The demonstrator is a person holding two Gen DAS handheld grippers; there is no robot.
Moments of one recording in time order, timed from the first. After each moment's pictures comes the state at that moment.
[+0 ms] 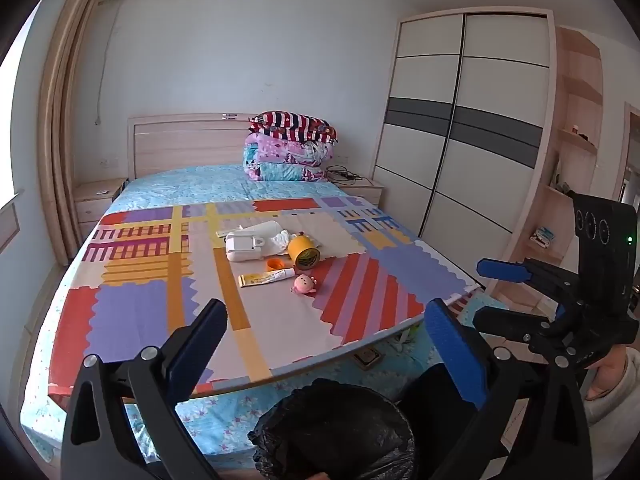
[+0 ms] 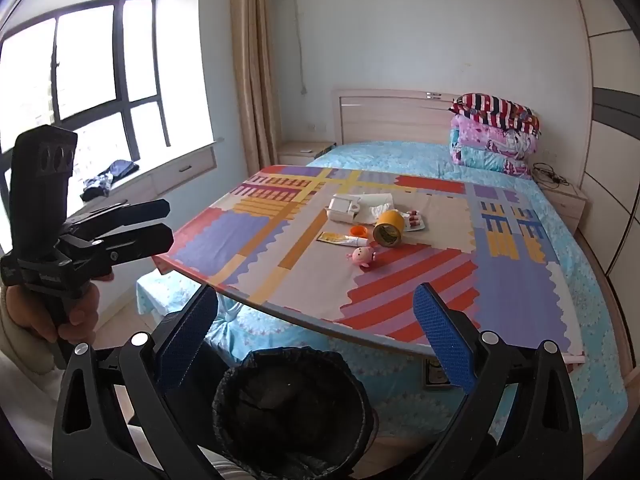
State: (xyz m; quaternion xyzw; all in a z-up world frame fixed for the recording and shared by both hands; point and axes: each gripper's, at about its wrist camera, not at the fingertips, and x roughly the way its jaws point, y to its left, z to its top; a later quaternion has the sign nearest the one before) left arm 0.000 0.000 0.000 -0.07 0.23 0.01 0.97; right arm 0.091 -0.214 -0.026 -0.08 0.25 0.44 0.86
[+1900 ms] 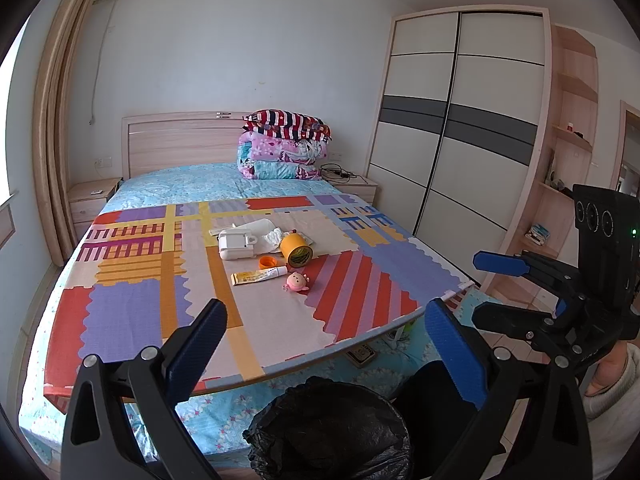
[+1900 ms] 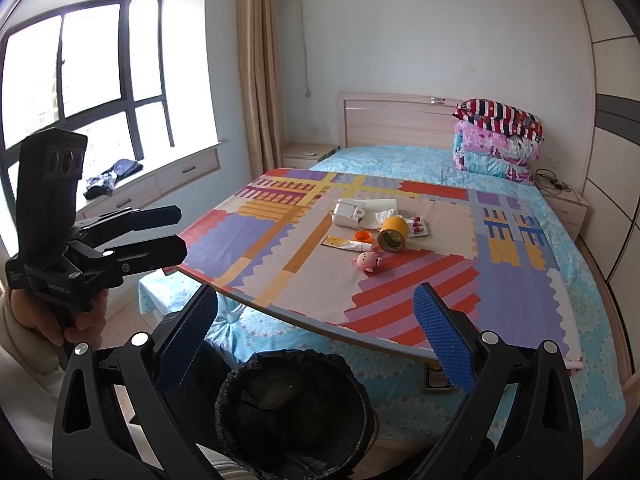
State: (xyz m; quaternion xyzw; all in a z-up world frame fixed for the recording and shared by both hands) left arm 0.001 -0.004 -0.004 -0.08 0.23 0.00 0.97; right arm 0.087 -0.212 -0.020 -0.08 0.25 0.45 0.86
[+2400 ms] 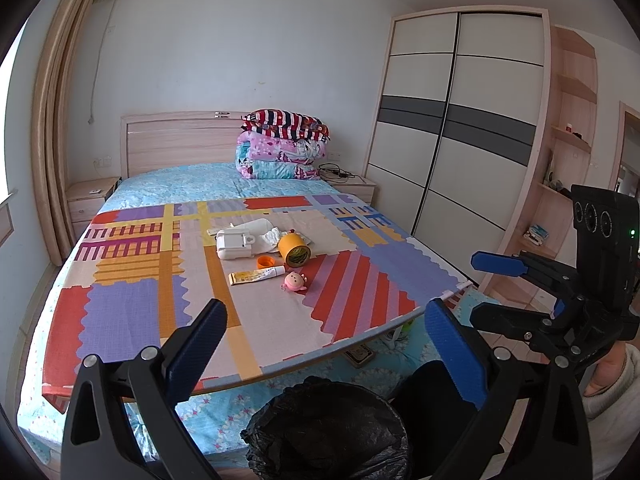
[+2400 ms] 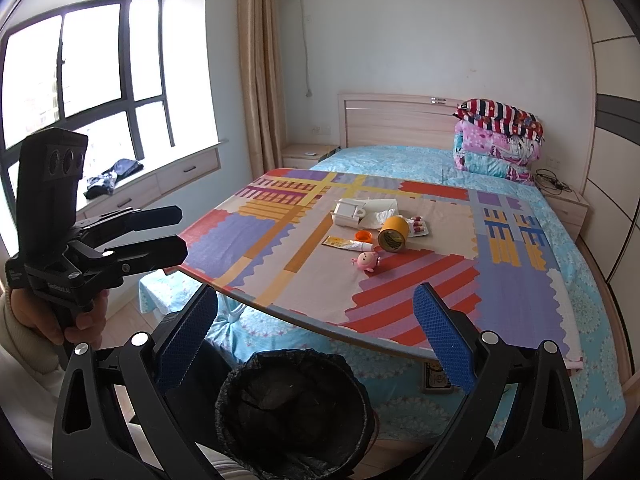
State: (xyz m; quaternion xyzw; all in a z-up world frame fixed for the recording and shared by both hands) left arm 0.001 -0.004 -0.004 -0.08 0.23 0.00 0.97; right arm 0.086 -0.212 -0.020 -0.08 0.25 0.45 0.86
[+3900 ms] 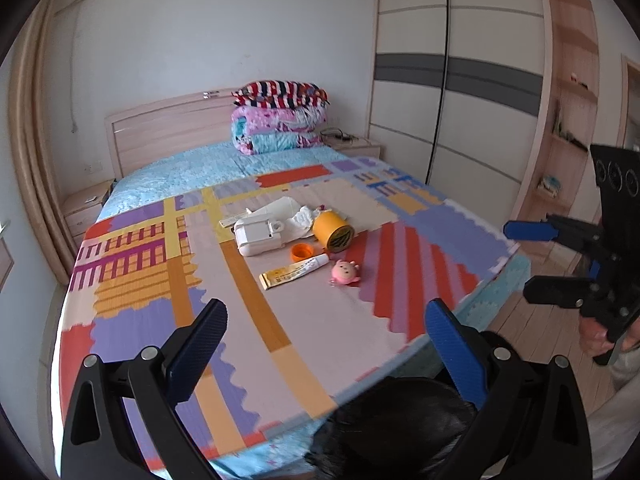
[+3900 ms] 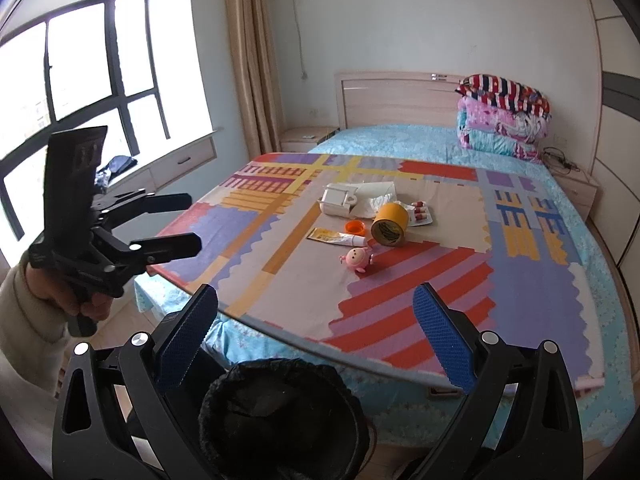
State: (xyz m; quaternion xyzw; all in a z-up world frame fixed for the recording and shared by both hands) left arm 0.084 0.053 -0.036 -0.01 0.30 -0.01 0.95; right arm 0.152 -0.179 -0.047 -0.07 0.29 0.45 0.84
